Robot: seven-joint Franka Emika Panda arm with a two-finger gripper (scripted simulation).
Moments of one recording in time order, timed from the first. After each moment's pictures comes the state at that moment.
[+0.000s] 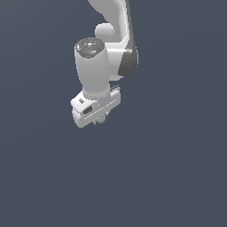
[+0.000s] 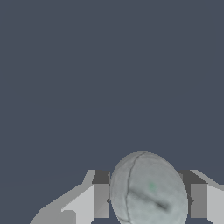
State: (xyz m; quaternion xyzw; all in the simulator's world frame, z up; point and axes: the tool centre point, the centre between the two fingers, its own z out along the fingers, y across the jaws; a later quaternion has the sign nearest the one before) arm 0.013 -0.055 0.209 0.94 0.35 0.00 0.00
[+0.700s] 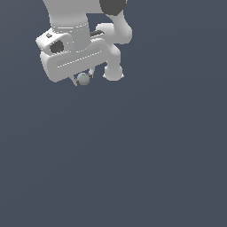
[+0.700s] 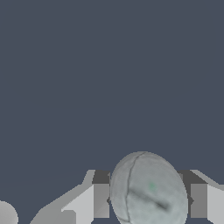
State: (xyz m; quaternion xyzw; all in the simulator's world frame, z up) arm -0.043 -0.105 0.364 0.94 0.35 0.00 0.00
